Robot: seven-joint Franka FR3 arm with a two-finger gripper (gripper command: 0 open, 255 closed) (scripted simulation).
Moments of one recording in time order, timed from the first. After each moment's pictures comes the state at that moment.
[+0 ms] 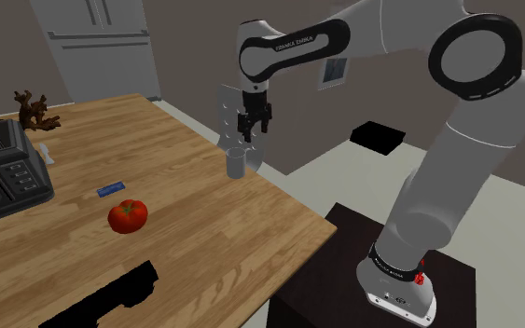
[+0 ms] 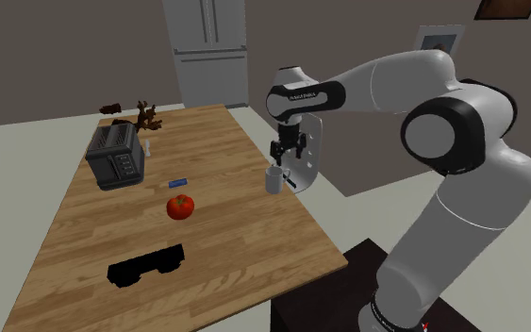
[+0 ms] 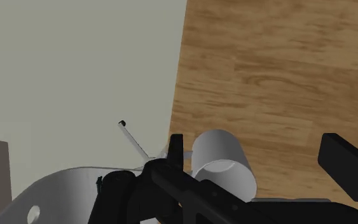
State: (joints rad) arm 0.05 -0.07 -0.03 -1.99 -0.03 1.86 0.02
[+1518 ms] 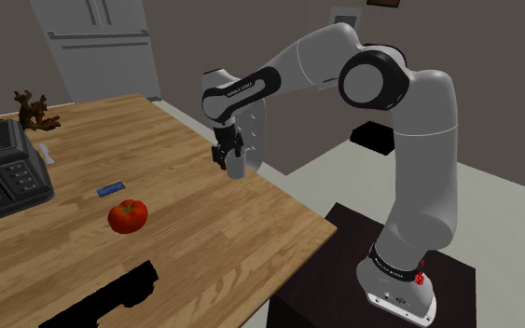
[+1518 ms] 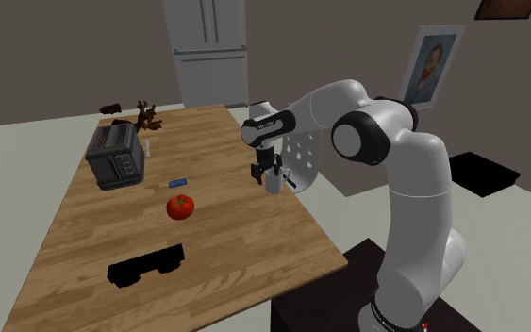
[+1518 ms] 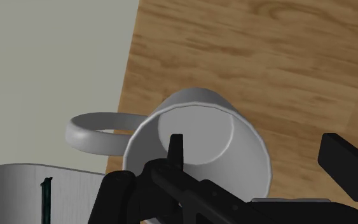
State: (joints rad) arm 0.07 0.40 -0.01 -1.71 -0.03 1.94 -0.02
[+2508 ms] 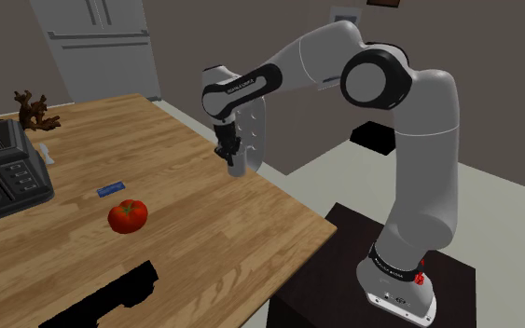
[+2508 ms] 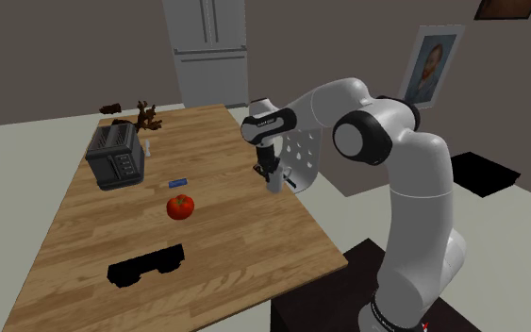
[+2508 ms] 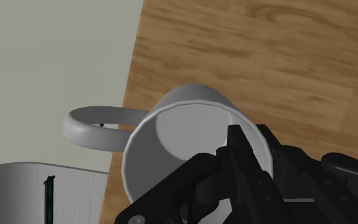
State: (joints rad) arm 0.07 0.38 -0.01 -1.70 -0.03 1.92 -0.02
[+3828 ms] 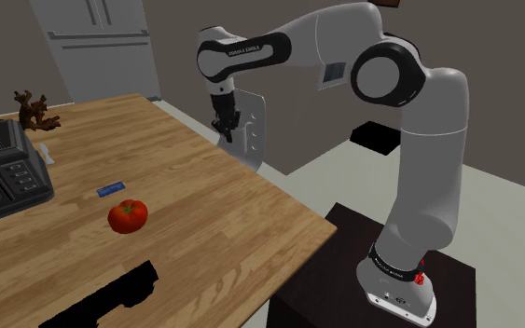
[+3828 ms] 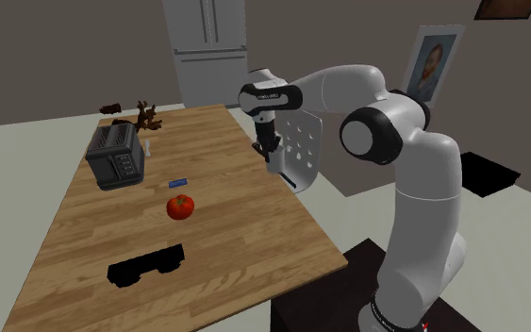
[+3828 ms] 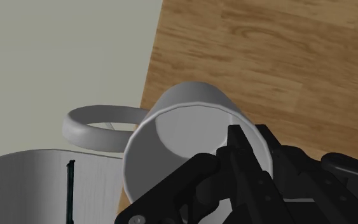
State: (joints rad) arm 0.08 0.32 0.00 -1.53 -0.03 1.68 -0.03
